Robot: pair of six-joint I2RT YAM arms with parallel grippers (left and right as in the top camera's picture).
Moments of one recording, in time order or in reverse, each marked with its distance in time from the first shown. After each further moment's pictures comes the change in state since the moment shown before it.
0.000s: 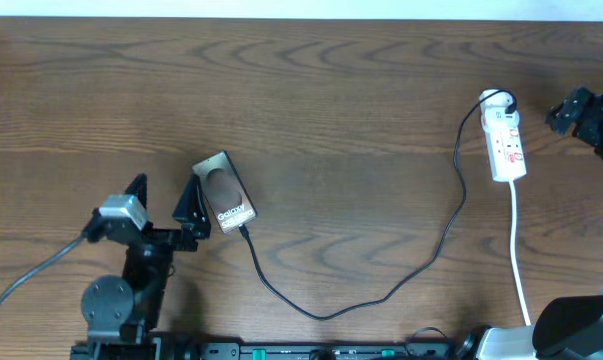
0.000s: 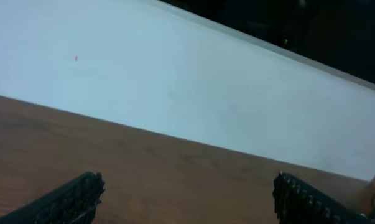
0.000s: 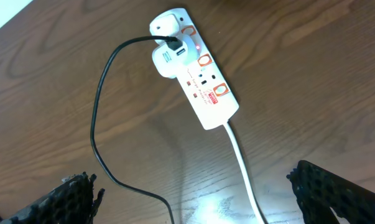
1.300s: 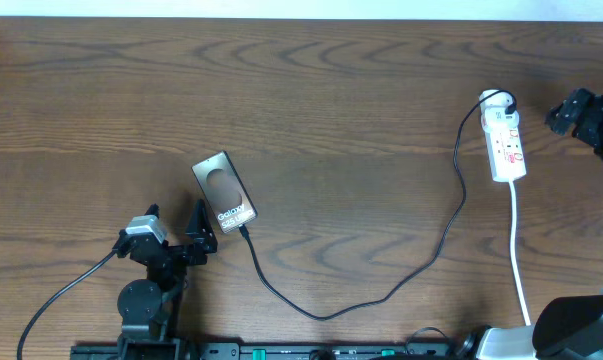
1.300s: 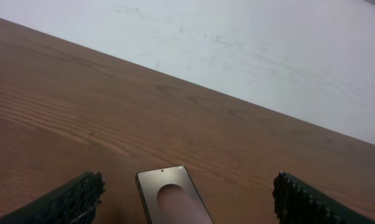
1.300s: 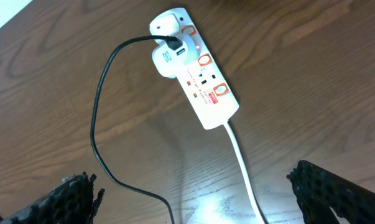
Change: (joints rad) left arm 0.000 -0.242 -0.337 -0.056 -0.100 0.000; right arm 0.000 0.000 0.000 -0.002 0.000 0.001
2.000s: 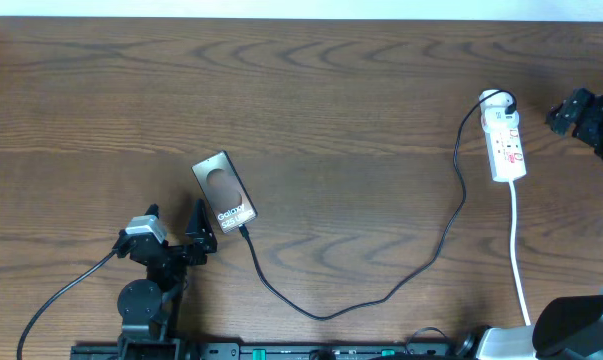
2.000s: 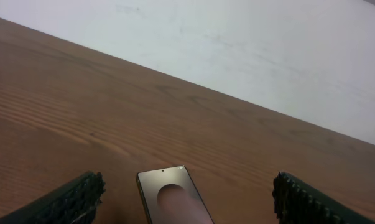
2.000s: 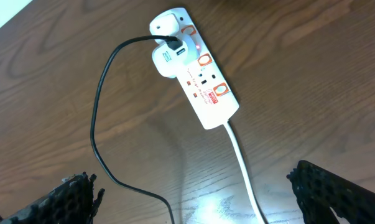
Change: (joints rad) left arm 0.000 0.000 0.000 0.000 -0.002 0.000; right arm 0.000 0.000 0.000 0.000 0.000 0.000
